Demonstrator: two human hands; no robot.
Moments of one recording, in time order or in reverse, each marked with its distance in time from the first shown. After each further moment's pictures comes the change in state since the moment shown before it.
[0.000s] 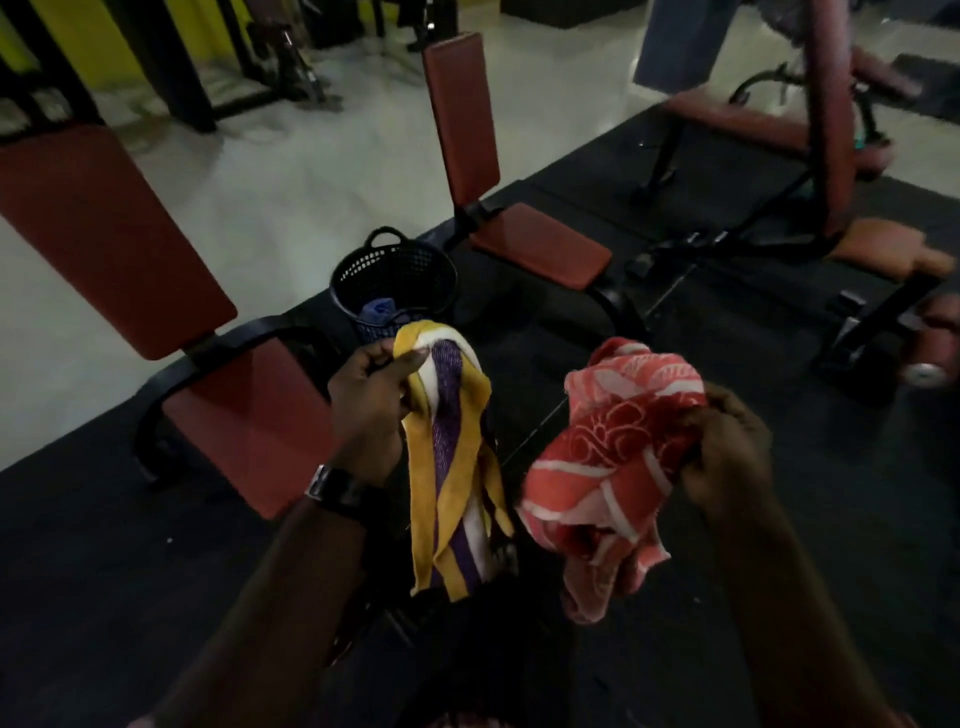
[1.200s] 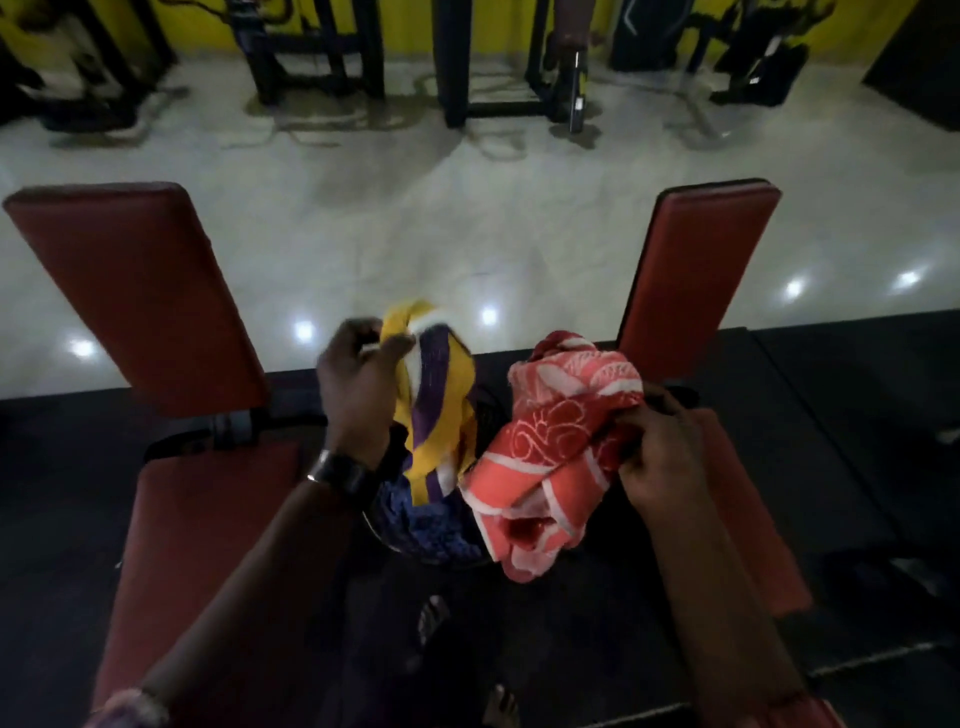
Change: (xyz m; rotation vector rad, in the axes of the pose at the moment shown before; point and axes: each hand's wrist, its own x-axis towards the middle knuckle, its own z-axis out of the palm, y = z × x) left_hand 0.647 0.097 0.170 0.165 0.732 0.281; right_hand 0.610 -0.097 0.587 -0.213 -0.663 0.196
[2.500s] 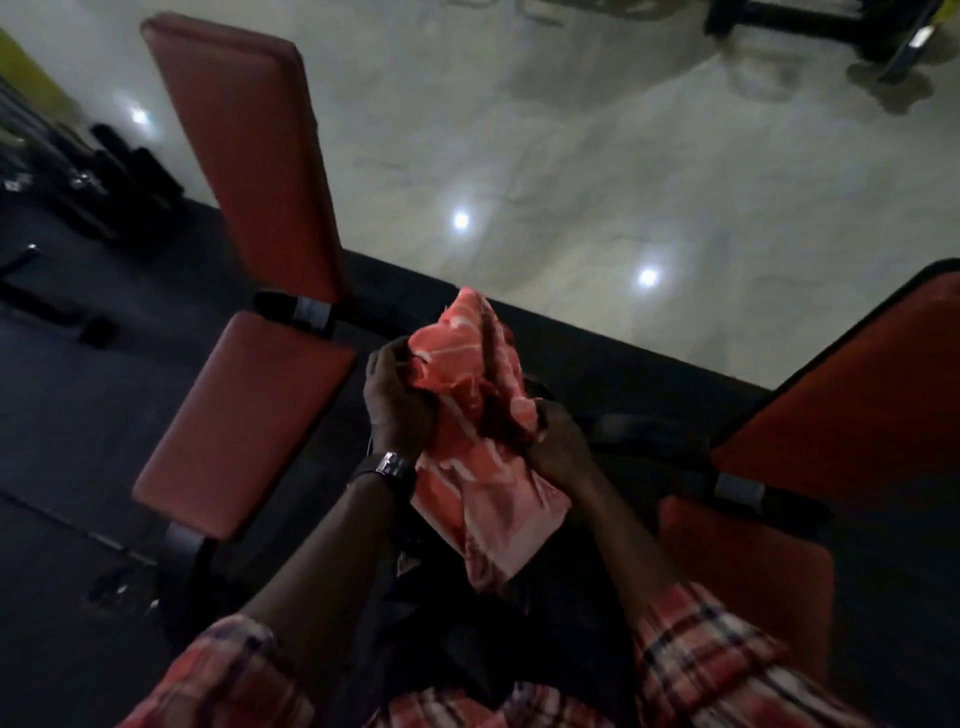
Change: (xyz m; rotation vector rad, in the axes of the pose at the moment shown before) left_hand 0.067 -0.147 0.087 0.573 0.428 -0.031; right_hand 0.250 0.116 0.086 -1.028 -1.001 -0.247
